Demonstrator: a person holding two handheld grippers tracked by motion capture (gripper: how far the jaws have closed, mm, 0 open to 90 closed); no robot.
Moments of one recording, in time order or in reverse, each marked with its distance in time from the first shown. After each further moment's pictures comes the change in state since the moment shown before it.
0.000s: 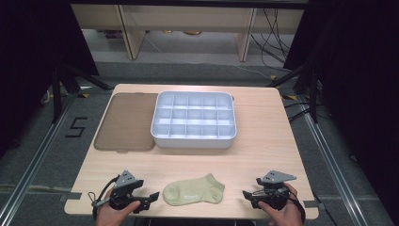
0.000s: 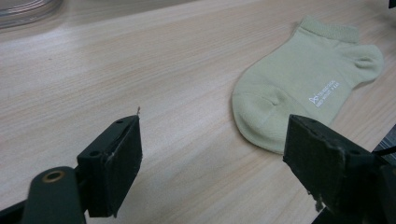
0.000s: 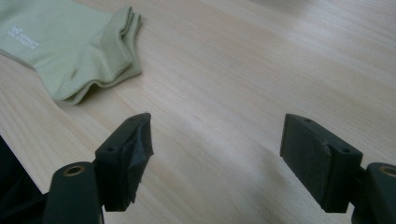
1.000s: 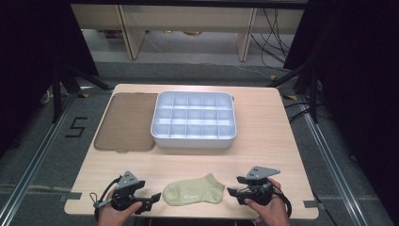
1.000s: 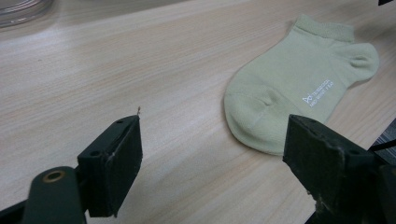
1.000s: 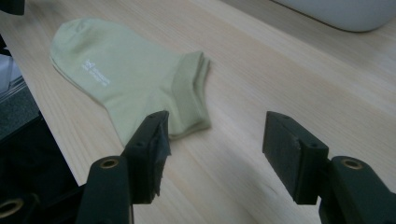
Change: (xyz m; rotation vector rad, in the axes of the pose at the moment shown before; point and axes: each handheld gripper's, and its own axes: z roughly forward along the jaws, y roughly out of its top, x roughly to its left) left arm -0.006 0.001 0.002 -0.004 0.008 0.005; right arm 0.032 0.035 0.017 -0.018 0.126 -0.070
